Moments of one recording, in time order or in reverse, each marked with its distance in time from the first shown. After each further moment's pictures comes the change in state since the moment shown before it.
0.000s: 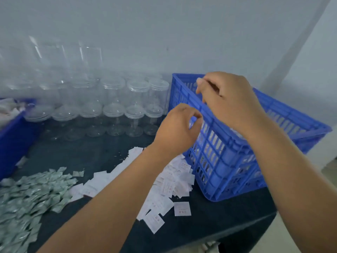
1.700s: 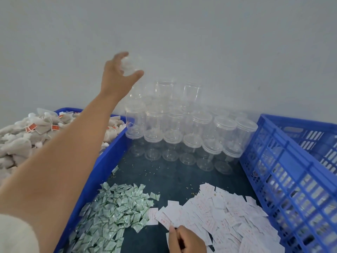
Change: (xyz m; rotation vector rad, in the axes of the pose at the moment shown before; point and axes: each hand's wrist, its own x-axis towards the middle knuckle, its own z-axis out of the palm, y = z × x) left_hand 0.009 -0.213 -0.402 0.252 0.694 -0.341; right_hand -0.191 -0.160 0.312 0.418 -0.164 0.139
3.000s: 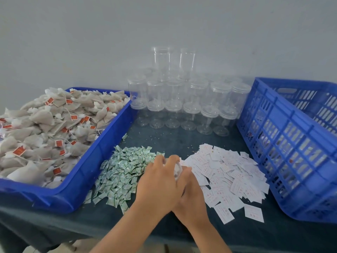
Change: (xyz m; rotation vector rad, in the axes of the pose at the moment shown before) left_hand -0.396 0.087 -0.004 0.572 -0.582 -0.039; right_hand -0.032 -0.028 -0.035 0.357 -0.137 0.017
